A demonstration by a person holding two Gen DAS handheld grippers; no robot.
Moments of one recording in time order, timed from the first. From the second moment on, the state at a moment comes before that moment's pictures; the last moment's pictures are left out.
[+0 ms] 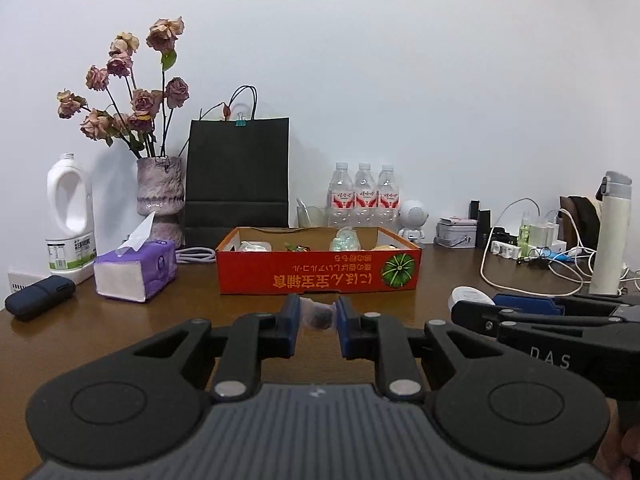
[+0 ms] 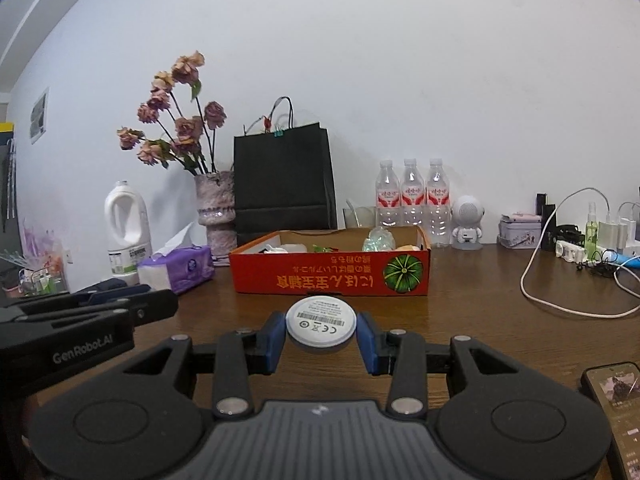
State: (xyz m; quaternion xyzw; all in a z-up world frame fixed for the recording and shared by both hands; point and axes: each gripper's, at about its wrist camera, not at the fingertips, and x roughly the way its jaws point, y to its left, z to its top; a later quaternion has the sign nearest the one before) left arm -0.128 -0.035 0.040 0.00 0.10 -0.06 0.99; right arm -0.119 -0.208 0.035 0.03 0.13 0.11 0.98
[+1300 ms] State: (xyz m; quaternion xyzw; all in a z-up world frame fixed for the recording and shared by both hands) left arm 0.275 0.009 0.086 0.04 0.44 -0.15 0.88; right arm 0.329 -0.171 0.064 0.08 0.50 0.19 0.84
